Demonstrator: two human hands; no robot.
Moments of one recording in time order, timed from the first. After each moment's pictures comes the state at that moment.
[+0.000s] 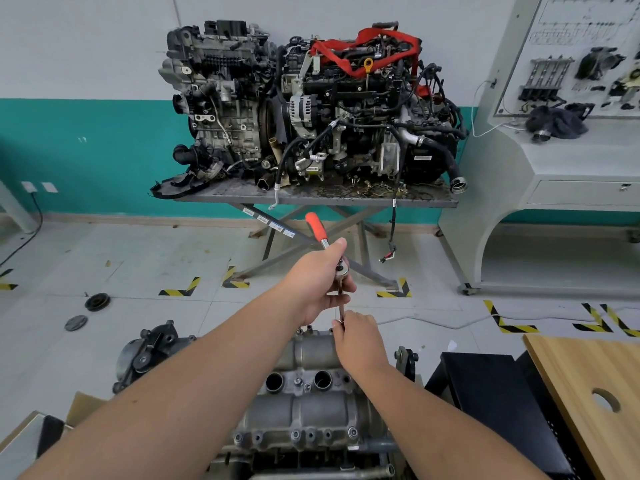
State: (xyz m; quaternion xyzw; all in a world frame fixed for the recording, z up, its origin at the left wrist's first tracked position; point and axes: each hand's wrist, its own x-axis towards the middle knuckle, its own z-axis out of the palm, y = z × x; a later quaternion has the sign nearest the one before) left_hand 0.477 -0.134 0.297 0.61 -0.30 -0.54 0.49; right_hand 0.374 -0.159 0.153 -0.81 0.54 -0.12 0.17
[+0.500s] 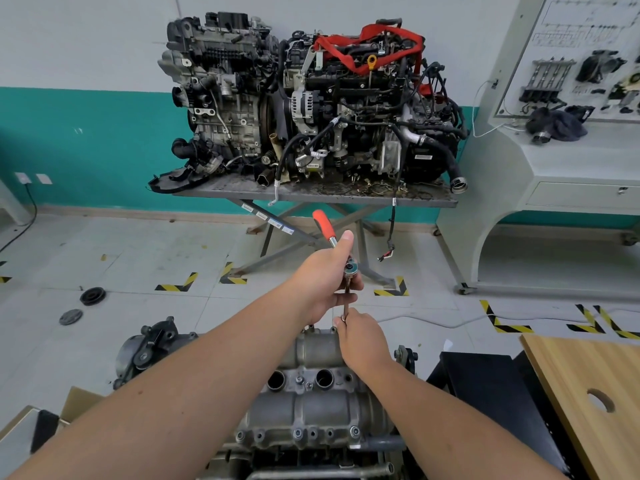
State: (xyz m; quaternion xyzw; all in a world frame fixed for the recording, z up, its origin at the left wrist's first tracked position) left_hand 0.475 -0.137 0.300 0.61 -0.31 -0.55 0.49; right_hand 0.374 -0.161 0.162 -0.82 0.54 -0.11 0.18
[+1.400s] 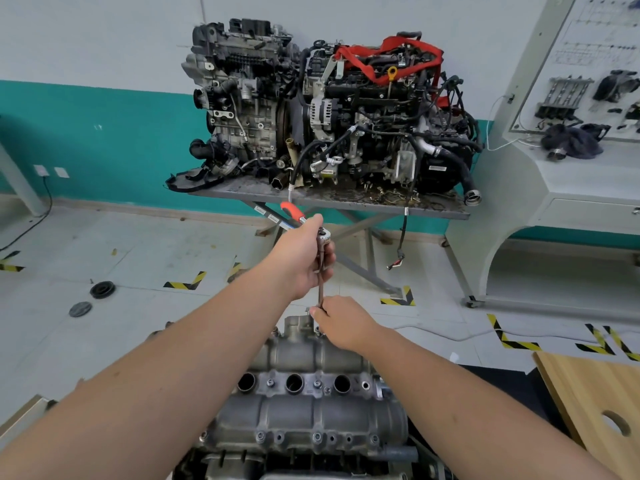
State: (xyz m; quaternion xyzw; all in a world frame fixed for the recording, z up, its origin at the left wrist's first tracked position) left_hand 0.541 -0.129 0.324 0.59 -0.20 -0.54 0.56; right_hand 0.430 -0.165 0.213 -0.88 0.40 -0.02 0.26
